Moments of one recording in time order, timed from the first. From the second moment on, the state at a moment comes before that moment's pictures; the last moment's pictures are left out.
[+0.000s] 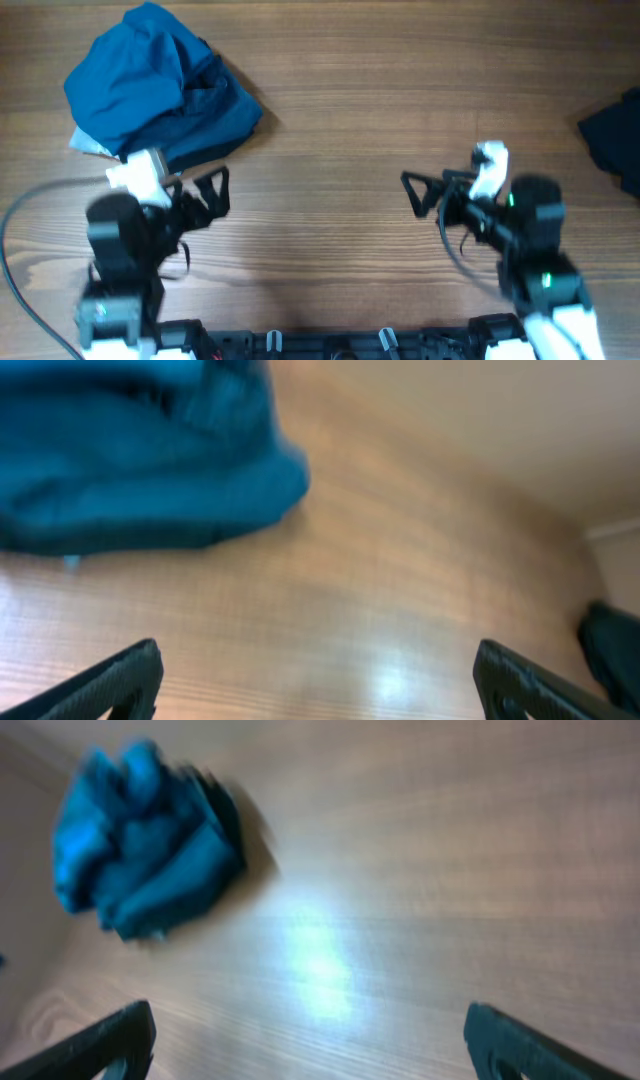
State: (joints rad) left arm 0.06 0.71 0.72 -0.61 0.32 -0.45; right arm 0.12 0.83 0.66 -0.45 -0.44 0.36
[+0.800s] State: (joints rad) left arm 0.05 1.29 1.46 -1.16 0.30 -0.33; right arm -0.59 1.90 1.62 -0.75 -0.10 0.34
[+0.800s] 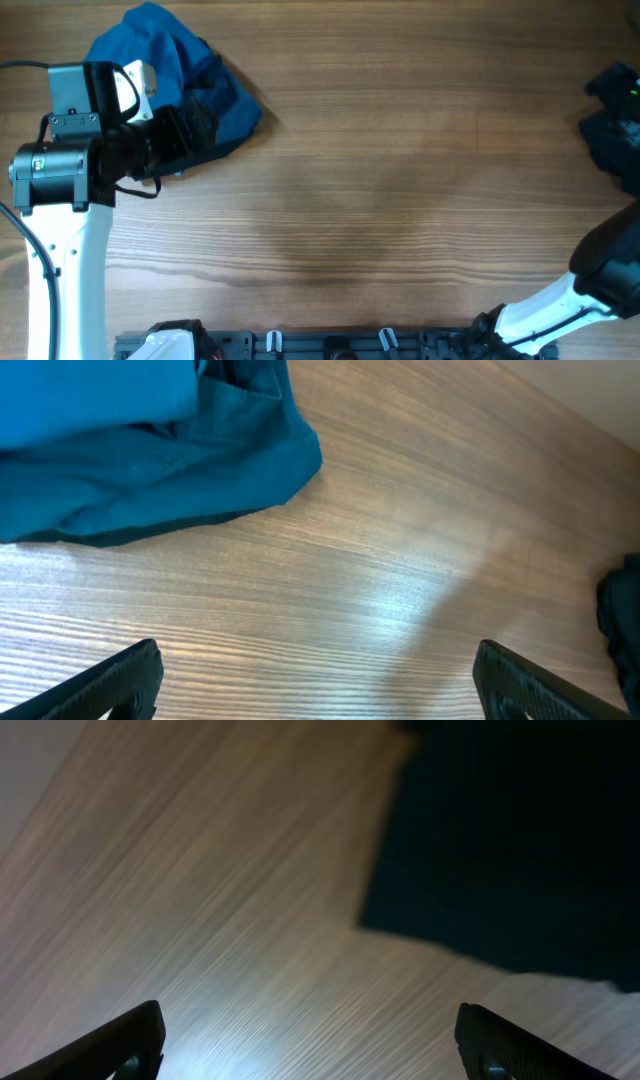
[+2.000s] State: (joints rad) left arm 0.05 1.29 1.46 -1.20 0.33 -0.33; right arm -0.37 1.86 1.64 -0.81 -0.23 0.35
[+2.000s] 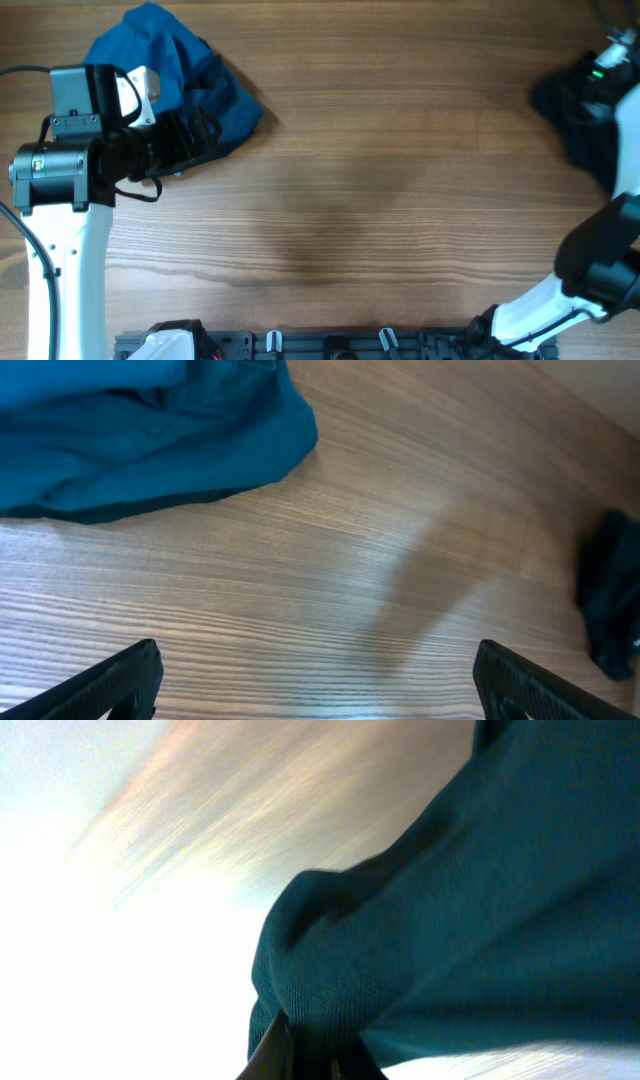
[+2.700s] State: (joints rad) left arm 0.05 1.29 1.46 -1.16 0.34 -0.34; right arm -0.43 1.96 1.63 -0.78 -0.11 0.27
